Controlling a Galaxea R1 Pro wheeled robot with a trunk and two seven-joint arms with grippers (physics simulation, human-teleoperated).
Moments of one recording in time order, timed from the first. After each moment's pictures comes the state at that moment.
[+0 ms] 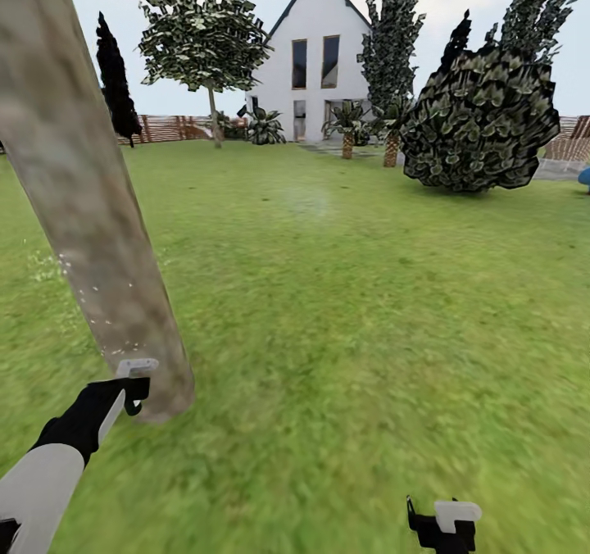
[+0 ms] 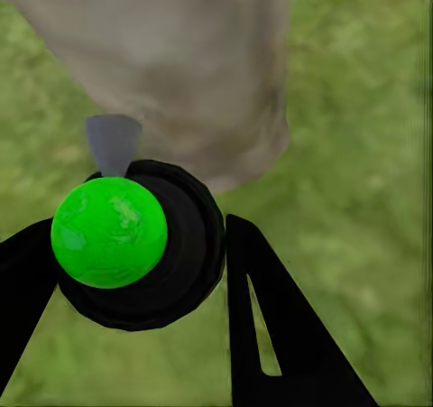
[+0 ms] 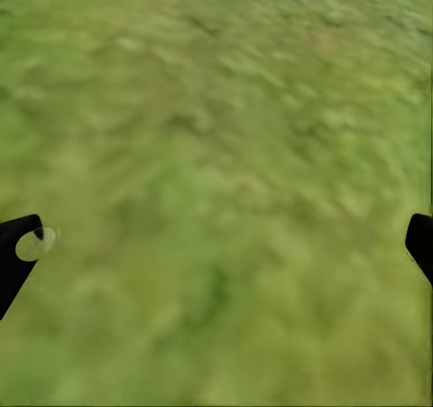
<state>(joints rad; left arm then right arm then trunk) -0.75 0.24 0.14 -0.58 -0.05 0.45 -0.01 -0.40 -0.07 -0.14 -0.09 0.19 -0.66 -0.15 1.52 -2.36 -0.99</state>
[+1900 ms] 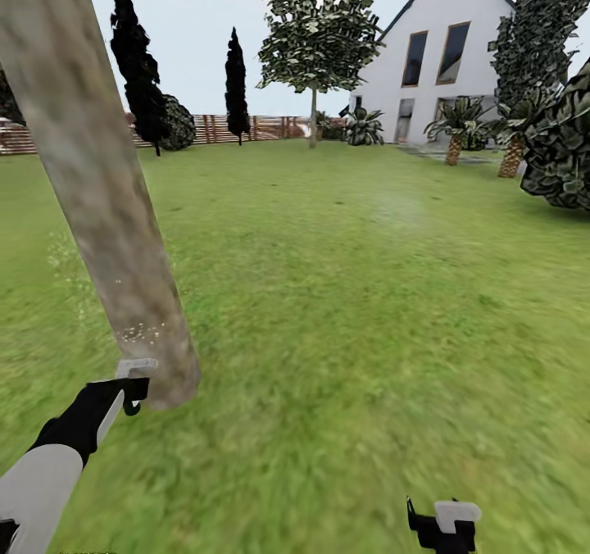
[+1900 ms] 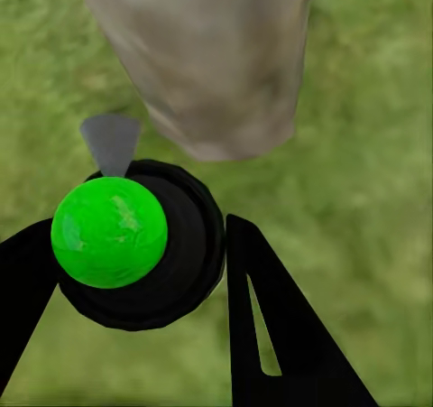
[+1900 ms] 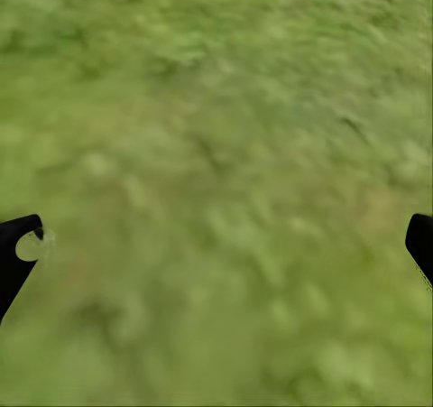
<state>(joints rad) -0.75 0.24 0.14 -0.58 -0.05 0.45 -0.01 -0.40 -0.07 -0.14 -0.09 0.19 -0.66 -0.15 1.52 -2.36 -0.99</state>
